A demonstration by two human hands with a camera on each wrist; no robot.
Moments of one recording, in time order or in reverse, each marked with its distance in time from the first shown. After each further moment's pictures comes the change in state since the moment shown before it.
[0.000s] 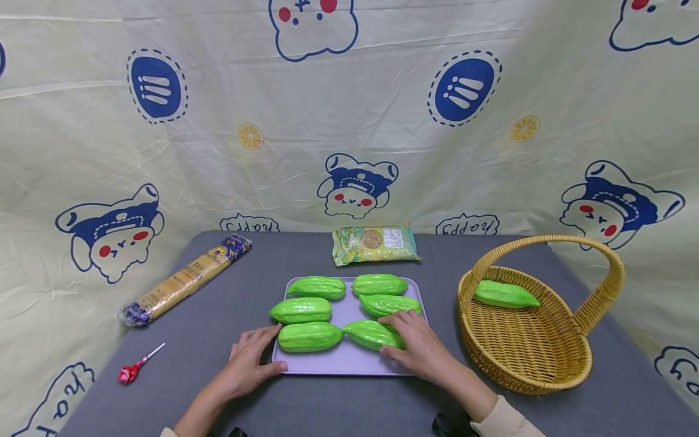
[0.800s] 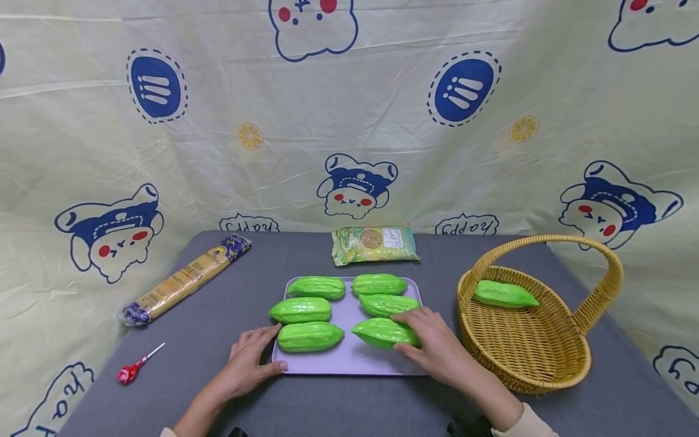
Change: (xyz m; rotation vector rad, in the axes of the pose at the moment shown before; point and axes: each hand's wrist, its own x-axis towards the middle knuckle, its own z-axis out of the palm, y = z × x) left_hand 0.000 0.001 -0.001 -0.011 -0.017 -0.010; right_hand -0.010 -0.001 -0.033 0.003 0.040 -0.009
